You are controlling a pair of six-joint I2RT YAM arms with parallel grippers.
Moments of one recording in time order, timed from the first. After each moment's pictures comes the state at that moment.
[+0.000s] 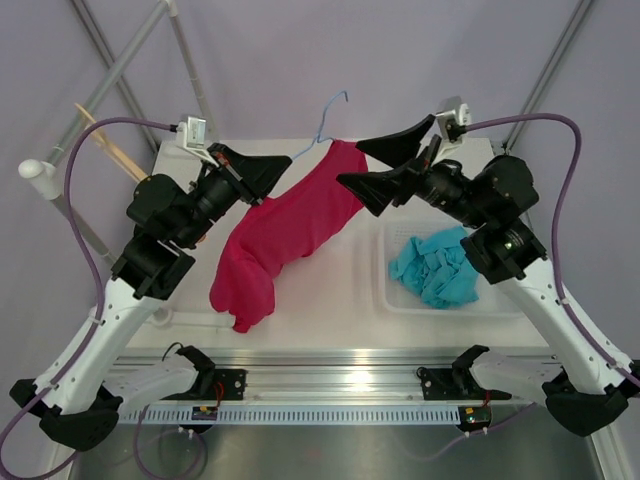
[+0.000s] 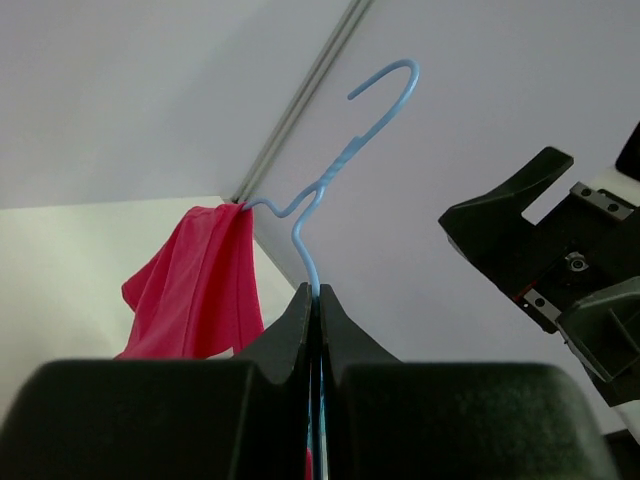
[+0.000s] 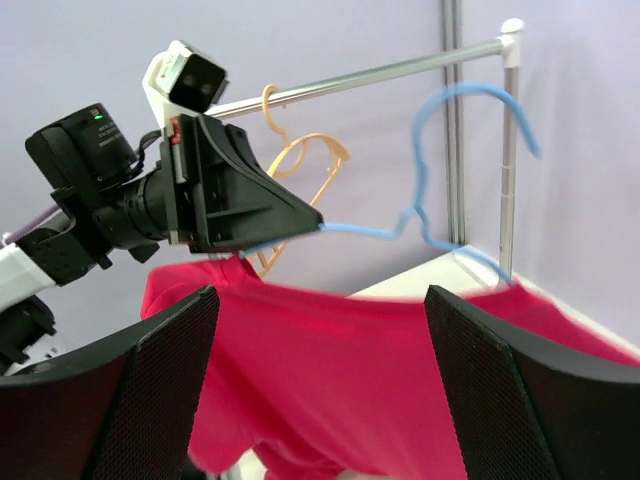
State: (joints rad) left arm -0.60 0.99 1.32 -0.10 0.13 -0.64; right arm 0.57 1.08 1.37 0.09 -0.50 0.38
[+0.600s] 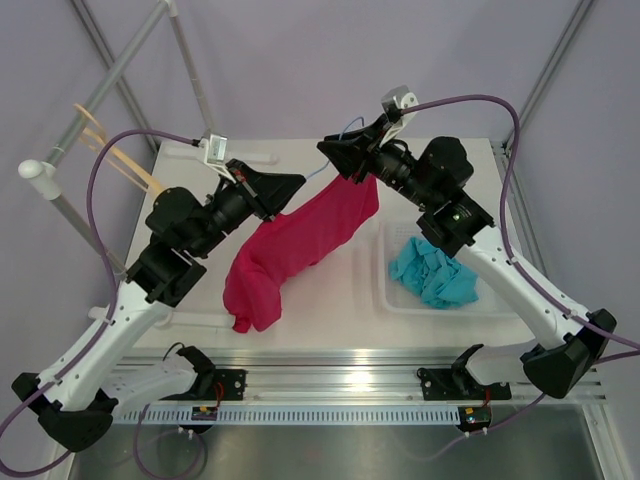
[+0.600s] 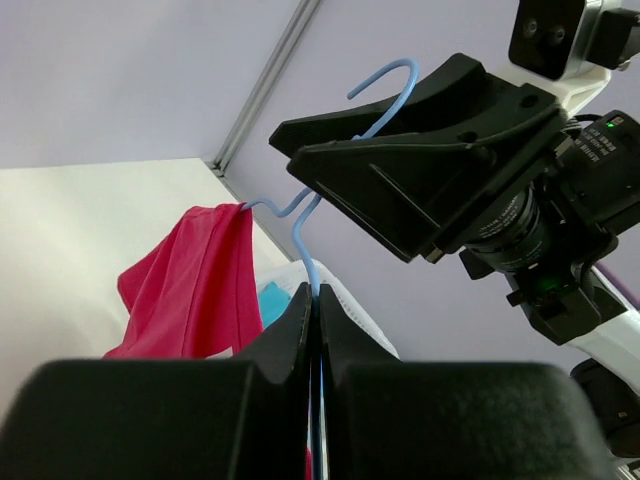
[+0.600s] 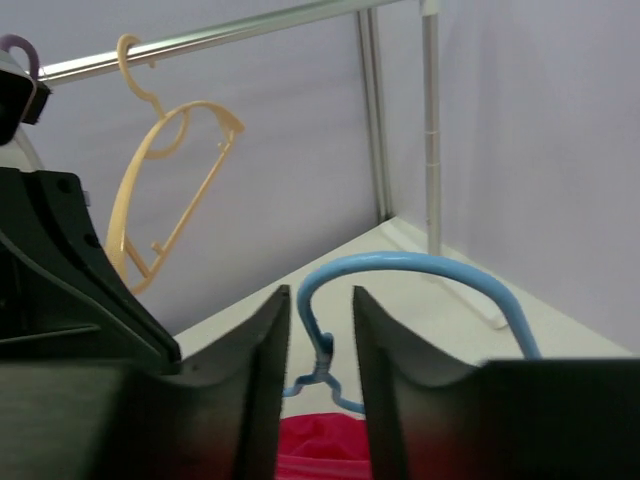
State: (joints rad) left arm -0.68 0.97 1.18 -0.03 0.14 -0.63; right arm 0.67 1.33 1.43 0.15 -0.29 0.23
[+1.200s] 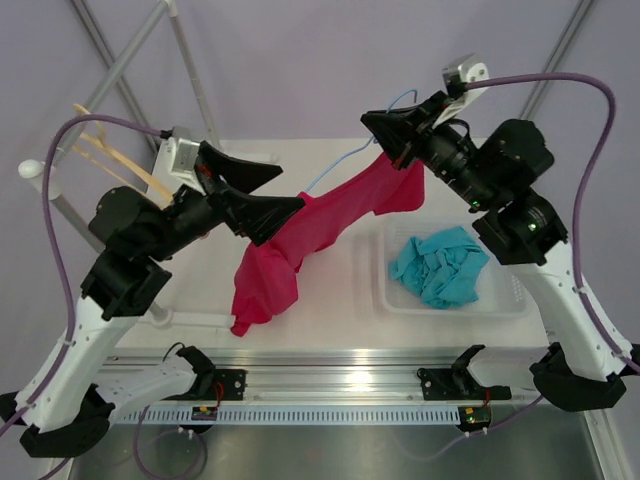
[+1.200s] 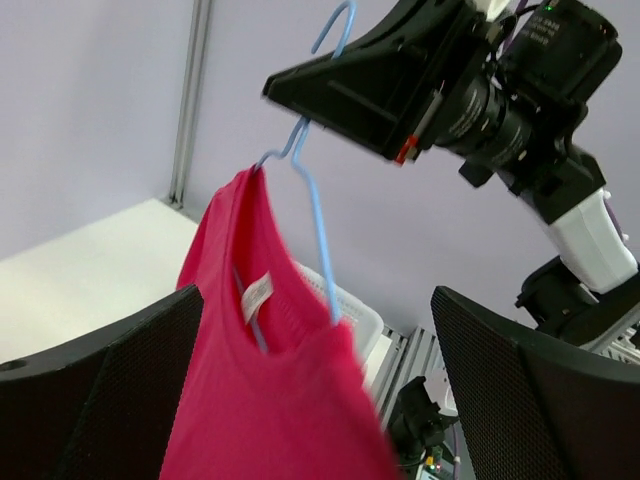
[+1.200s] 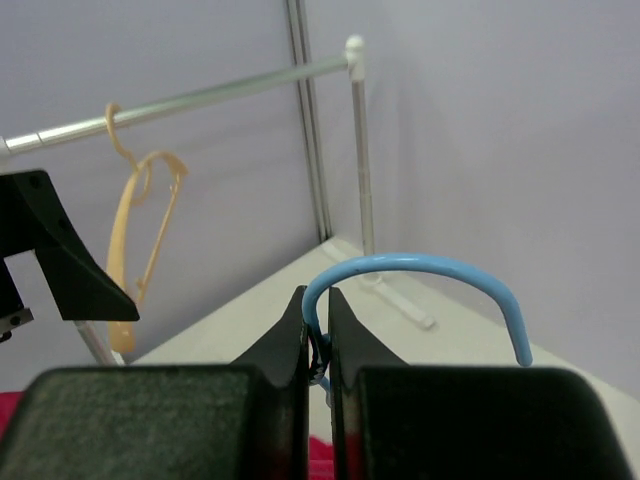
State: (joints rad) left arm -0.68 0.94 1.40 -0.20 0.37 -0.44; right arm 0.68 1.25 1.73 -0.24 -0.13 0.13
